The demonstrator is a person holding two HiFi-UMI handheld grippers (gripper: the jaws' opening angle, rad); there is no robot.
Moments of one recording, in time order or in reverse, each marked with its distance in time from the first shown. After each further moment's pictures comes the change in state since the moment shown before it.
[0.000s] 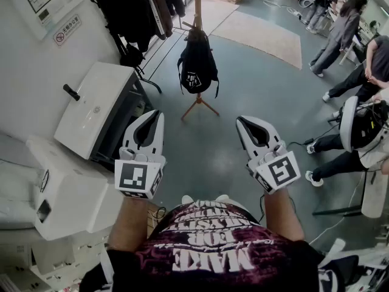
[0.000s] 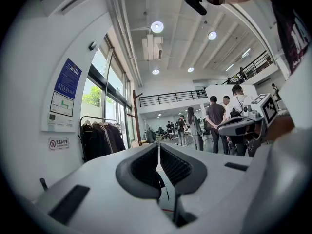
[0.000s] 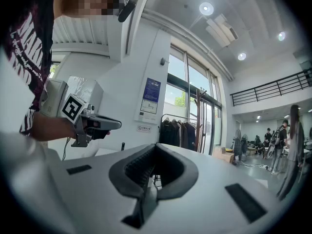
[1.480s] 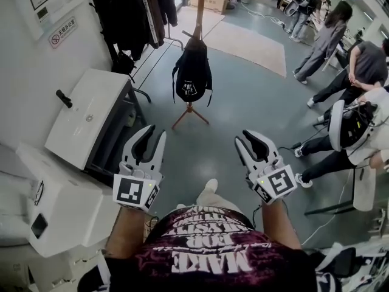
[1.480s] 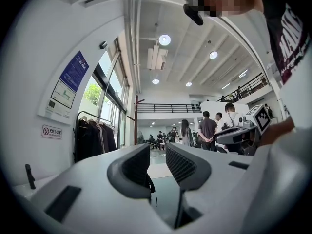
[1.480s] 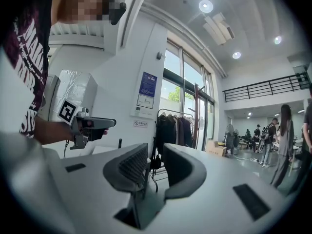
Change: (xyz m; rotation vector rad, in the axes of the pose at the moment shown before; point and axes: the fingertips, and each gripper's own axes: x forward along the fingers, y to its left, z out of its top) left arm -0.051 0.041 -0.027 -0.120 -0.113 -0.111; right arm 0.006 0.051 -0.012 0.033 0.066 -0.095
